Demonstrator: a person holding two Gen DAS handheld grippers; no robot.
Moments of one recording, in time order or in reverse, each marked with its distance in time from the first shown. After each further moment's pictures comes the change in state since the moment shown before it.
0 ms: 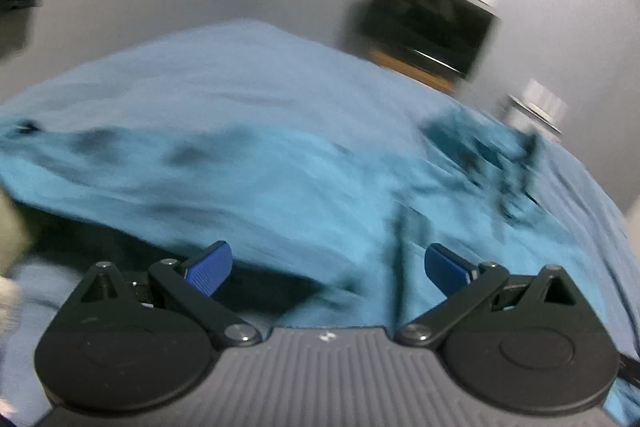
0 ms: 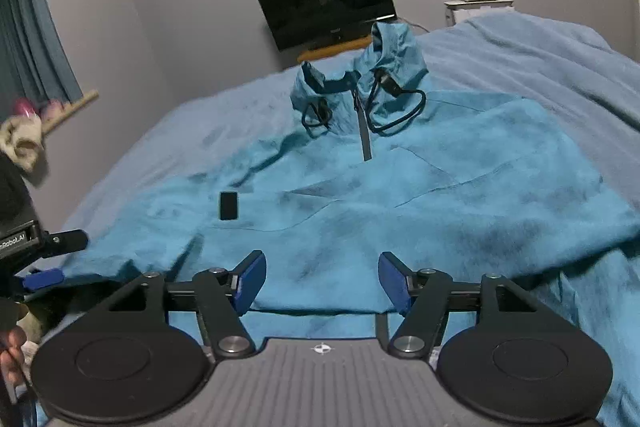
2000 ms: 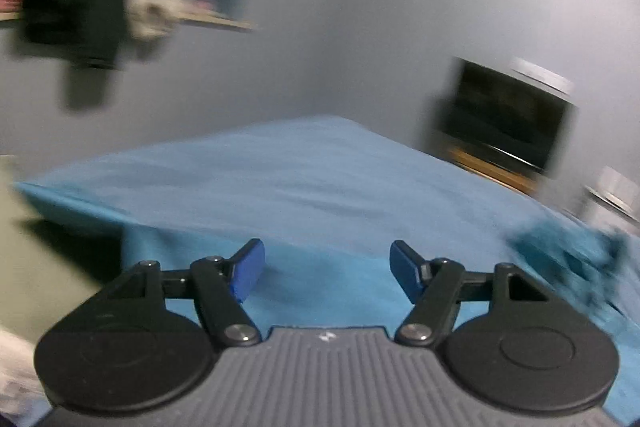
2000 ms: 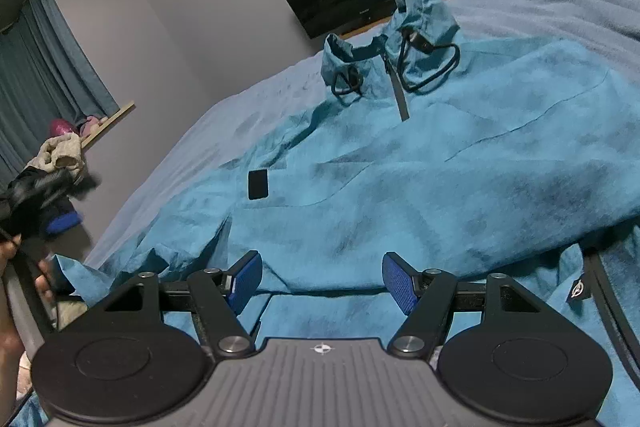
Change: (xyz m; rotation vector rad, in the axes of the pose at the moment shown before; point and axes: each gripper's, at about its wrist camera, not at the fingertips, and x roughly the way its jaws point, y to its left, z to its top) left arm 0.018 0.046 0.021 -0.081 -0.303 0.263; right arm 0.056 -0.015 -0.030 0.077 0.042 0.155
